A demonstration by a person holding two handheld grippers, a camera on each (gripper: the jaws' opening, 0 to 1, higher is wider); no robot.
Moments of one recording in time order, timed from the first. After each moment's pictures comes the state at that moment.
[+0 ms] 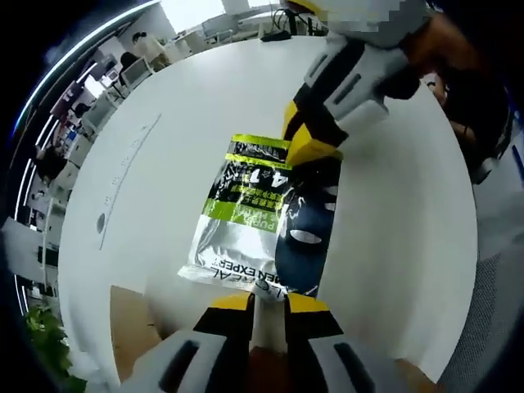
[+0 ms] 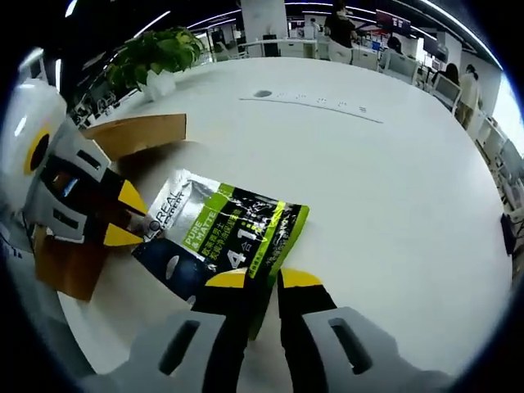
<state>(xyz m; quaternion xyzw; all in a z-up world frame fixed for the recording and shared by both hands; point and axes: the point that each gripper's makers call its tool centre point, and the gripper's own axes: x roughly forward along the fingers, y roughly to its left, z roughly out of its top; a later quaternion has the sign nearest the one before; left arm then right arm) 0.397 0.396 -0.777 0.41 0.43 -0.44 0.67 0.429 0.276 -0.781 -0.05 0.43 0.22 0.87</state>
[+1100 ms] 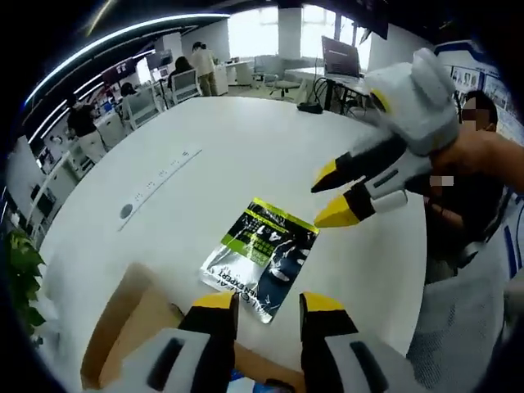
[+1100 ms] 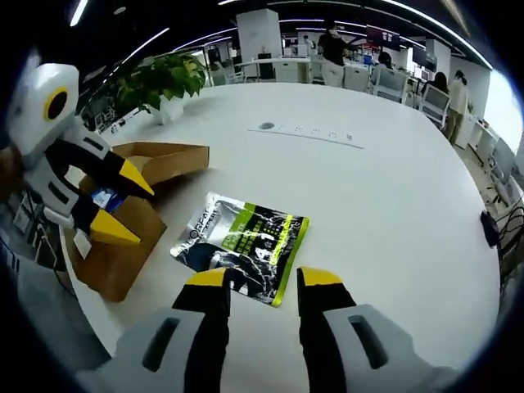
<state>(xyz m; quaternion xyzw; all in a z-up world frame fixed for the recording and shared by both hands) 0.377 0.387 -0.685 0.20 0.39 -0.43 0.79 0.385 0.275 -0.710 -0.03 0.38 0.21 0.90</state>
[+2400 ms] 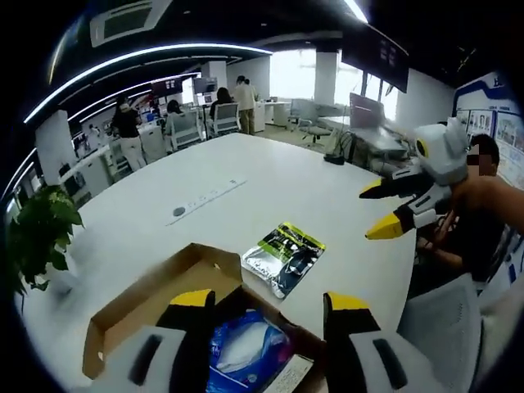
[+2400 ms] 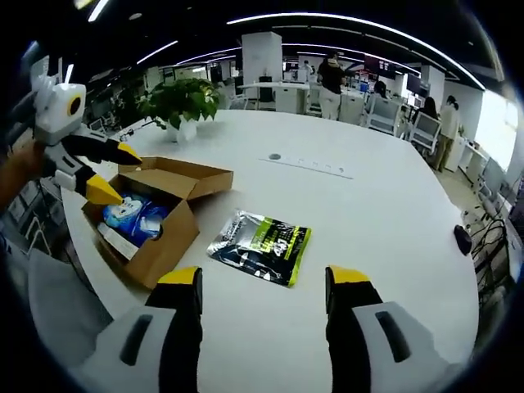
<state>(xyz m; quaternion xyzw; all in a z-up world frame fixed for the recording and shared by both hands) 0.348 0.479 -0.617 0.12 0.31 -0.37 0.87 0.327 0.287 -0.646 -0.06 0.33 0.21 0.92</state>
